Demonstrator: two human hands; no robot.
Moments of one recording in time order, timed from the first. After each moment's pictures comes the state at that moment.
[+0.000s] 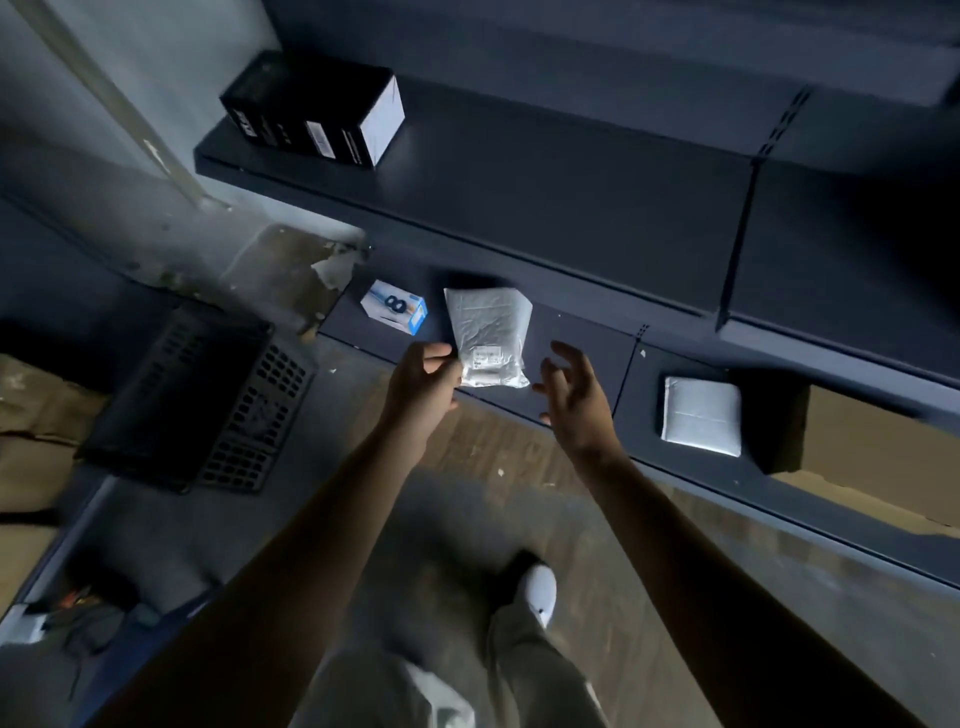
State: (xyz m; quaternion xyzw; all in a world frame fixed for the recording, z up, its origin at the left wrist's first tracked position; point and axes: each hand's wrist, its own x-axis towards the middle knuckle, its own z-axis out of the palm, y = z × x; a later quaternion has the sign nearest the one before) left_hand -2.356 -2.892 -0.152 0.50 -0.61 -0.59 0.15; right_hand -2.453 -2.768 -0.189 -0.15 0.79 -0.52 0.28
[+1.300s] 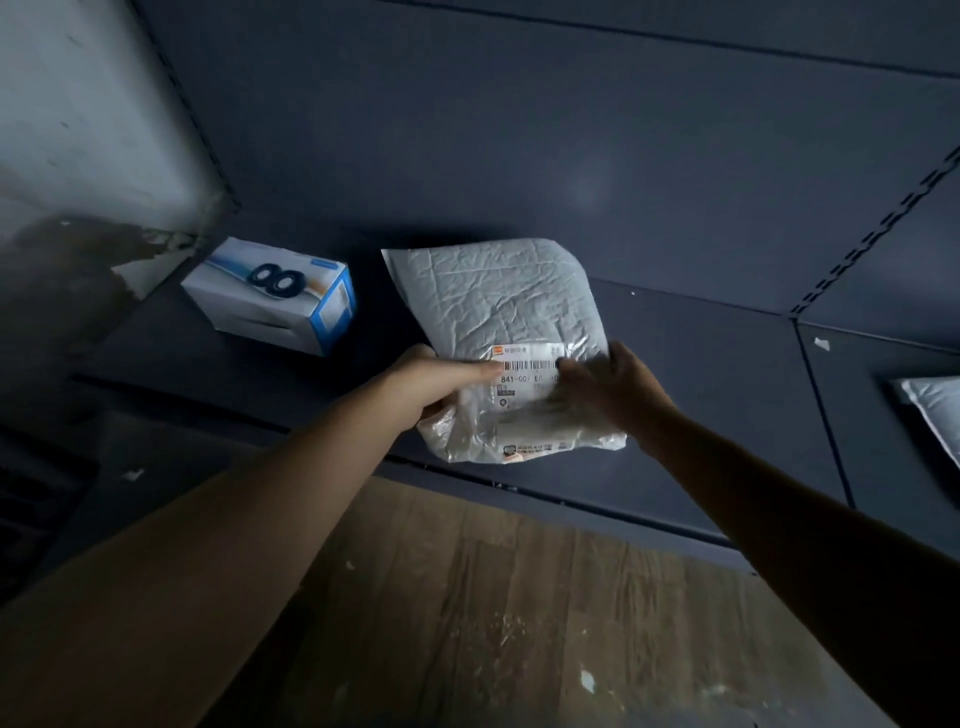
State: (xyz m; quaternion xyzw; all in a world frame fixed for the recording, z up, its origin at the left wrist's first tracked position) left_hand -2.524 -3.181 -0.741 0.36 -0.71 -0.60 -0.07; right_hand -2.638 -2.993 -0.757 -0.13 0.85 -0.46 0.21
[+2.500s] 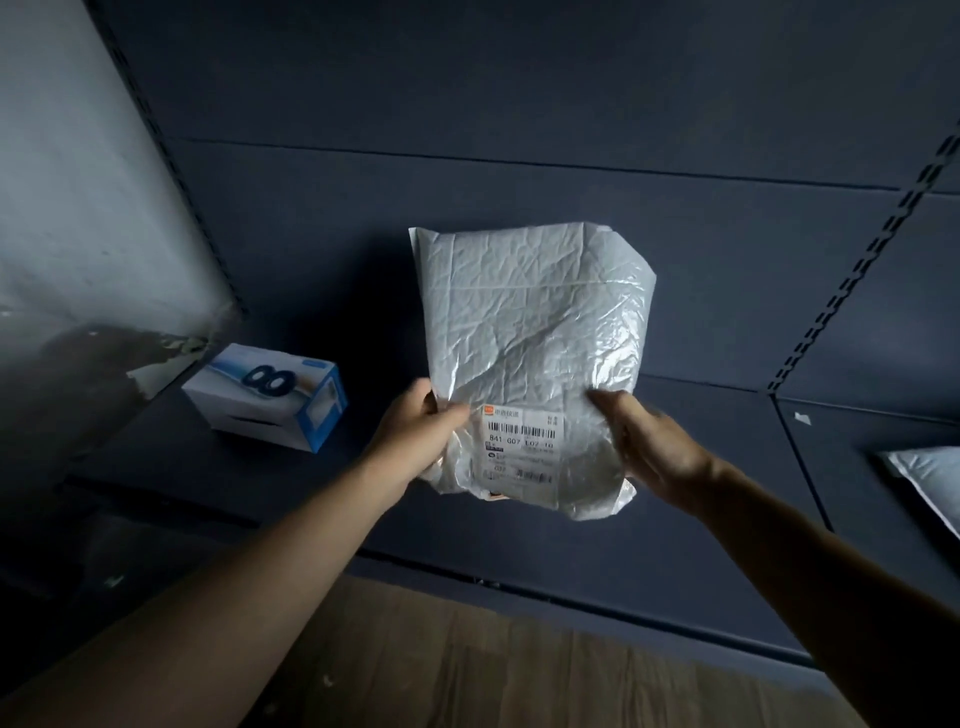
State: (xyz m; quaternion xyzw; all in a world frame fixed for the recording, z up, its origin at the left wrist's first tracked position) left_hand -2.537 -3.163 -0.708 0.30 -0.75 -0.57 0.12; right_hand -2.662 -2.959 -0.714 -0.19 0.65 -0.65 0.35
